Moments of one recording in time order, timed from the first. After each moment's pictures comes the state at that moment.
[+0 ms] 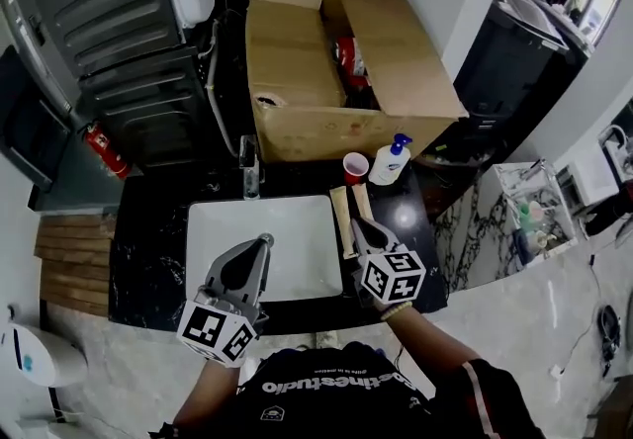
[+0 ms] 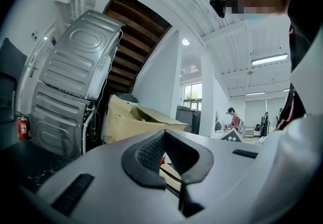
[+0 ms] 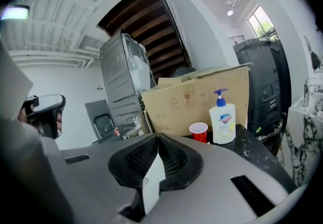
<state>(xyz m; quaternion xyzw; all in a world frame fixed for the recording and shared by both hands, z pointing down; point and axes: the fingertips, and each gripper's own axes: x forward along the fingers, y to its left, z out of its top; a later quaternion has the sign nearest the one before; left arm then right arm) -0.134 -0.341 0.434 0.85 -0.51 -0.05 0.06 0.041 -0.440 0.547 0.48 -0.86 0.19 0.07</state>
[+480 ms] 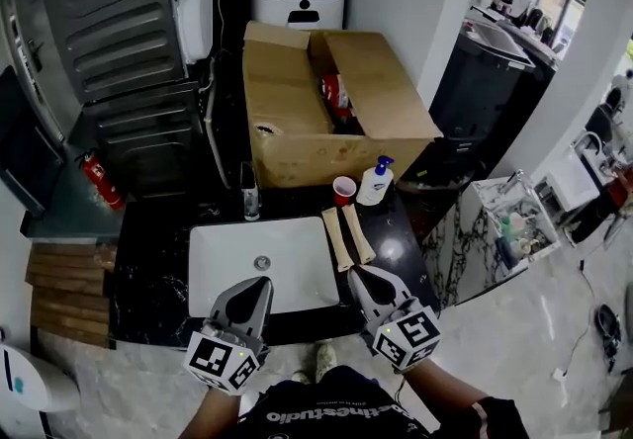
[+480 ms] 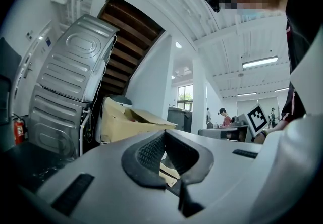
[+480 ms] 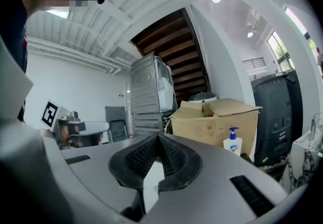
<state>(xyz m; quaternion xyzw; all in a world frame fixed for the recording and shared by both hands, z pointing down) -0.136 -0.274 0.426 0.87 -0.48 -0.06 0.04 0.019 -0.305 0.434 0.42 -0.90 0.06 0.02</state>
